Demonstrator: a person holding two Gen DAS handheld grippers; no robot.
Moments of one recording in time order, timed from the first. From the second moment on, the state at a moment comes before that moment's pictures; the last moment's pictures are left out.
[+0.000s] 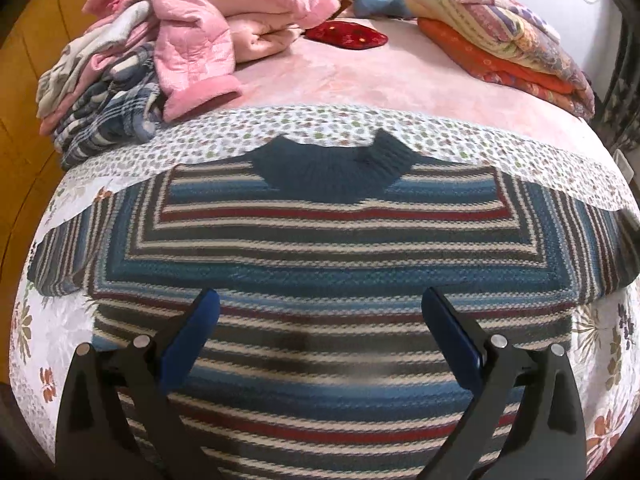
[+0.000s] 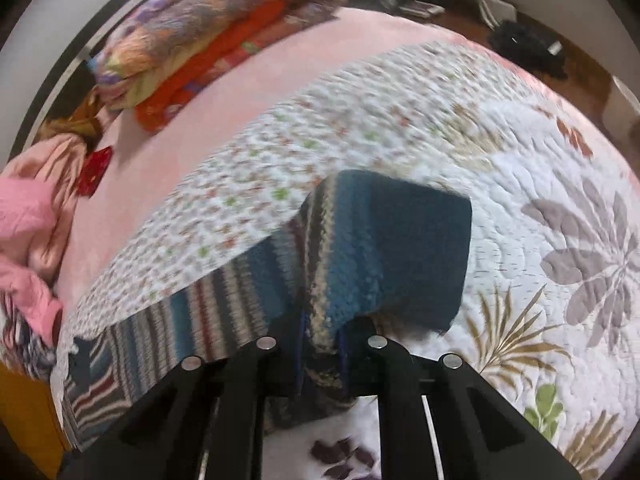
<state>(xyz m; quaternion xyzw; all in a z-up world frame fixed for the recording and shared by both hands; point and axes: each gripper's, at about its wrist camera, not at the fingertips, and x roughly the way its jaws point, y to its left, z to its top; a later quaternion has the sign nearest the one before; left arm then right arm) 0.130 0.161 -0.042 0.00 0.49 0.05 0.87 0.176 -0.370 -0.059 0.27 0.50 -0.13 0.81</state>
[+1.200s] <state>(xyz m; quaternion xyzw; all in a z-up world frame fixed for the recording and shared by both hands) 0.119 0.249 -0.054 -0.07 0.51 0.06 0.86 0.174 -0.003 -0.097 0.04 0.59 0.11 0.80</state>
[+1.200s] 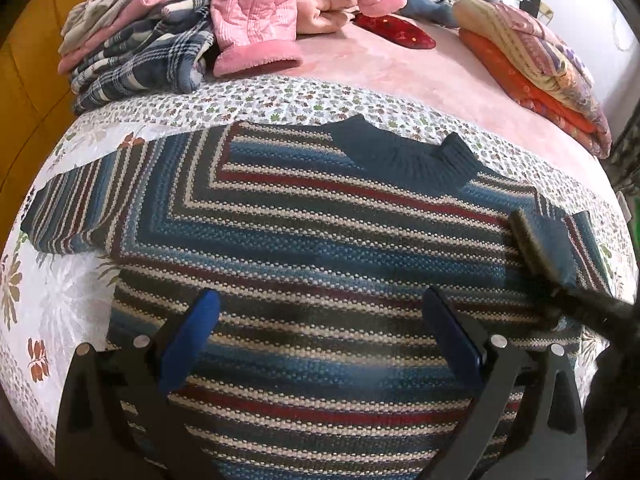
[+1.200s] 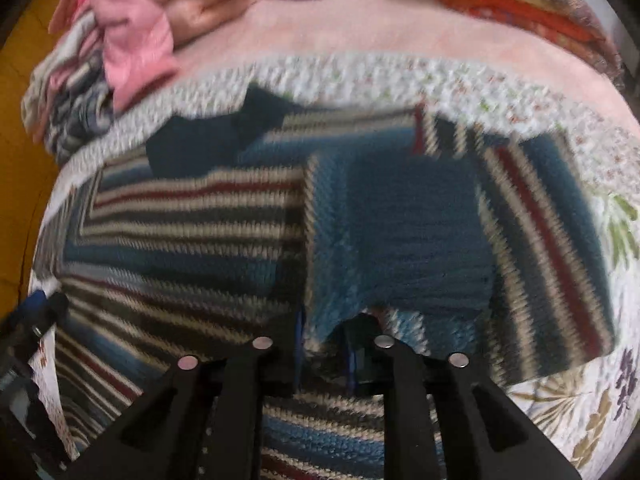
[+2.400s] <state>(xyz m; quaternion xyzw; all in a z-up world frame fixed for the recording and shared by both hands) 0.179 0.057 -0.094 -0.14 0.59 -0.10 0.79 0.133 -0.201 -0.027 0.26 0.60 -0.01 0.76</state>
